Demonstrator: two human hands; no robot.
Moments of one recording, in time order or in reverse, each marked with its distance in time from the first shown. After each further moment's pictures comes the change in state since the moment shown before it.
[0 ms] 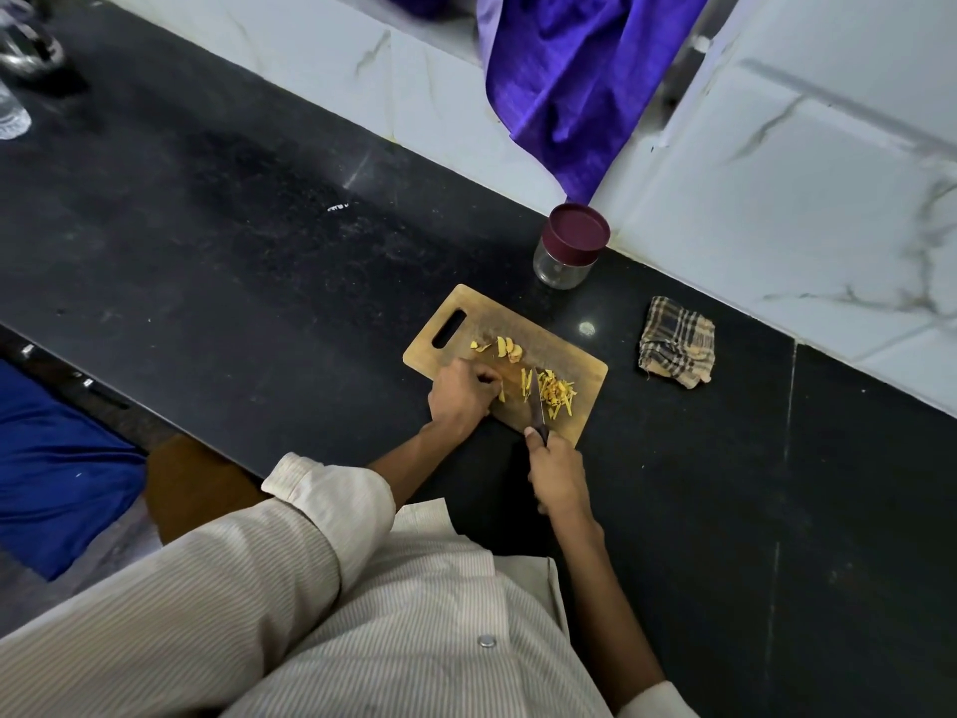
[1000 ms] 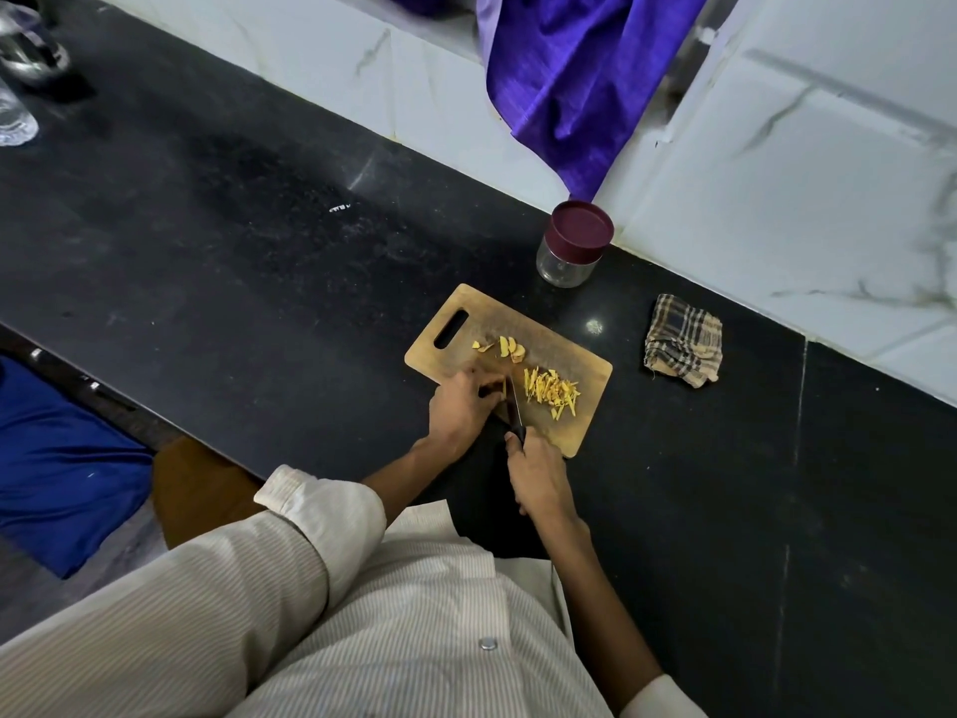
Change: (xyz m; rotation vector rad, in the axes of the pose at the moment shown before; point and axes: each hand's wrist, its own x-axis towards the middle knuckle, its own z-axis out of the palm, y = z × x) left_hand -0.008 -0.016 0.003 0.074 -0.001 0.192; right_hand -0.011 -0.014 0.014 -0.139 -0.055 -0.120
